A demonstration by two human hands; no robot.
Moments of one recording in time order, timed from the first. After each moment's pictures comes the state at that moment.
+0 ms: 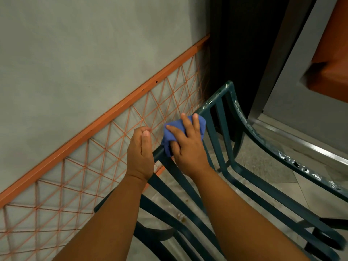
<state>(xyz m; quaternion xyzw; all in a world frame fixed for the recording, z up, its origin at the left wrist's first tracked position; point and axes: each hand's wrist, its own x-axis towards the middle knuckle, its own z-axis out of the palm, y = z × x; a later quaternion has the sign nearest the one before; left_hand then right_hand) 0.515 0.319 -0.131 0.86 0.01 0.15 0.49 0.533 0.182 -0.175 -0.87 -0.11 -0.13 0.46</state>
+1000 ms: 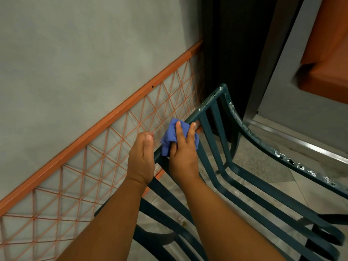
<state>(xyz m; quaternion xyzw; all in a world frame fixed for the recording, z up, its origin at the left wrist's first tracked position) 0.508 0.315 -0.124 0.87 -0.01 0.12 0.47 0.515 0.206 -0.157 -0.84 0.04 -0.08 0.54</state>
